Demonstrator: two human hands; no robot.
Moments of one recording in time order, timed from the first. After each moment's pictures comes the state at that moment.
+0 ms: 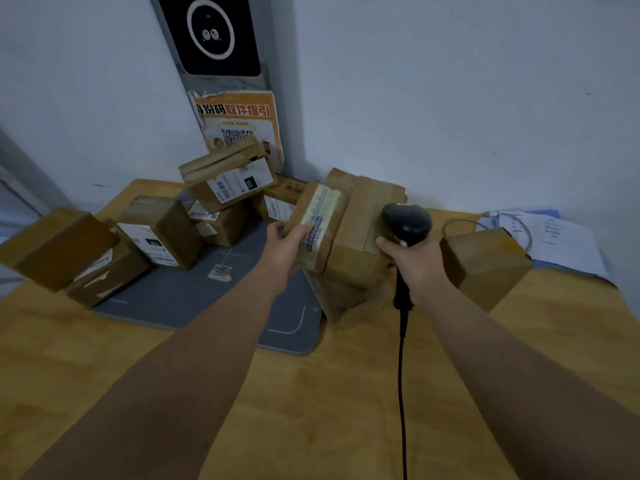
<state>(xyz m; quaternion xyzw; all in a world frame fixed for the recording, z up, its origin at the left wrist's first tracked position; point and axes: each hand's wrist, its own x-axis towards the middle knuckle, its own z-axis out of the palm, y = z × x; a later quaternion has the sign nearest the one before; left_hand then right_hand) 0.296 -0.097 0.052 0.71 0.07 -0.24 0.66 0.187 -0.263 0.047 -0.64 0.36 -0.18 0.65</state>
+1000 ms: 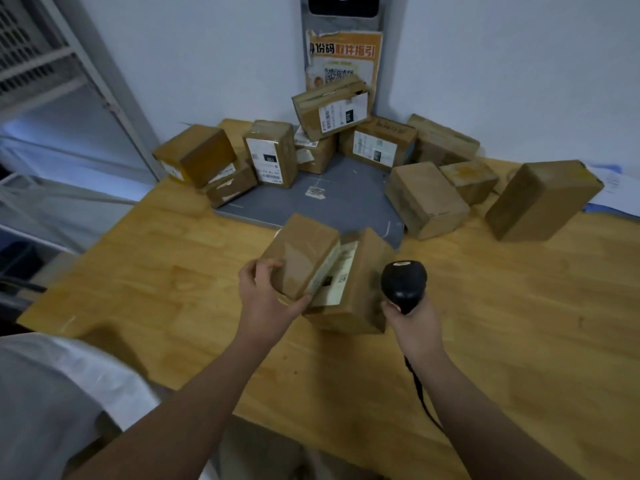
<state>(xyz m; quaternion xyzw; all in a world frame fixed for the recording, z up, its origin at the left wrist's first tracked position) 0.110 0.214 -0.013 0.90 -0.12 0.03 0.43 0.018 0.007 -0.026 -0.76 0.36 -0.09 0.53</state>
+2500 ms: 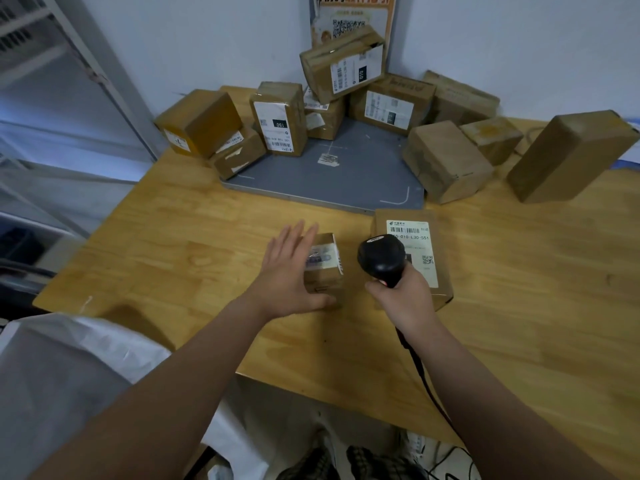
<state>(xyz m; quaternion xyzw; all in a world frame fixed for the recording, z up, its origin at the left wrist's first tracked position) 0.135 0.252 -0.016 0.91 -0.34 -0.11 0.21 0.029 0.072 -0.017 -0.79 0.31 -0.05 0.53</state>
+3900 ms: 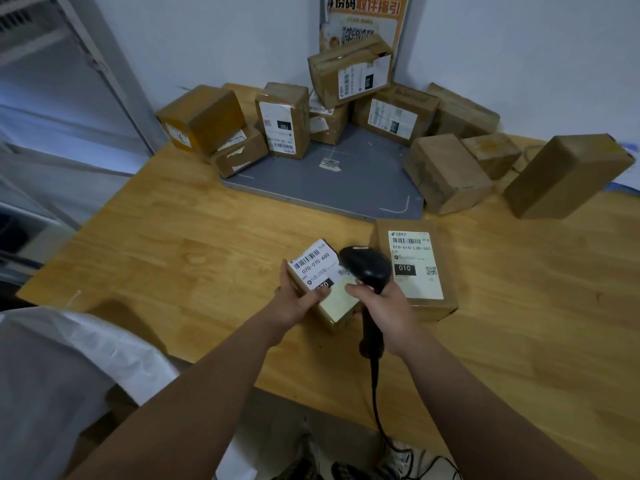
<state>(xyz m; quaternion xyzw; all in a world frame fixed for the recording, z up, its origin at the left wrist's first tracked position) 0.122 0.243 -0.067 0.73 0.05 -0.39 0.57 0.037 0.091 -0.016 -0.64 0.31 0.04 0.70</state>
